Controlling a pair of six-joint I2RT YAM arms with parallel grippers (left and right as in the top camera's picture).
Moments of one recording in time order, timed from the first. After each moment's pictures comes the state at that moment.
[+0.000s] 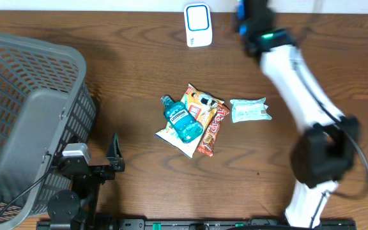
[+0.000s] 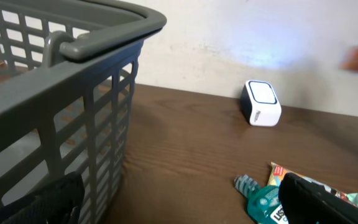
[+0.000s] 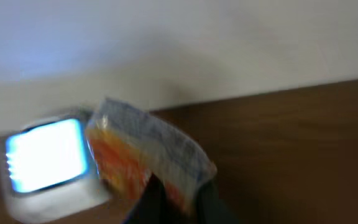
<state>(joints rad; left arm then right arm) -0.02 0.01 0.34 -0.45 0.02 -0.17 0.27 2.00 1.83 -0.46 0.48 0.28</state>
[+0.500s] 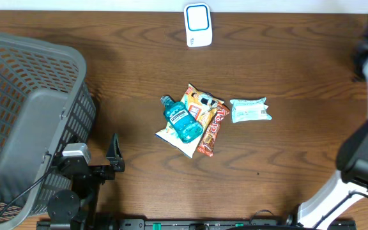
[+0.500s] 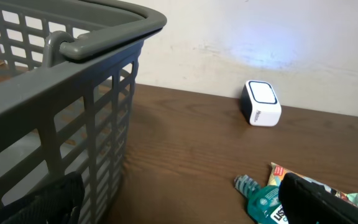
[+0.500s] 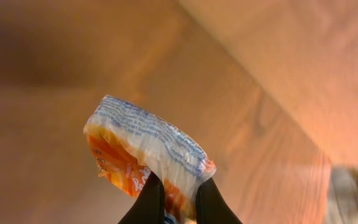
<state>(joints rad) -0.02 0.01 0.34 -0.45 0.02 -0.17 -0.39 2.02 1.77 -0.92 0.72 0.35</state>
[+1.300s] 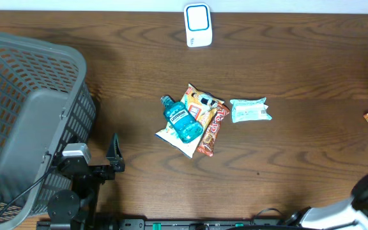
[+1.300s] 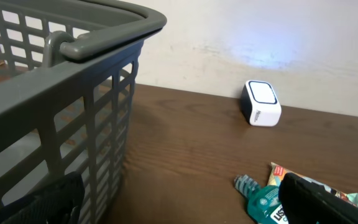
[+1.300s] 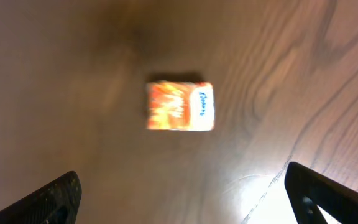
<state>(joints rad) -0.02 0.01 0.34 -0.45 0.02 -0.17 -0.77 1.76 1.65 -0.96 0.02 0.36</state>
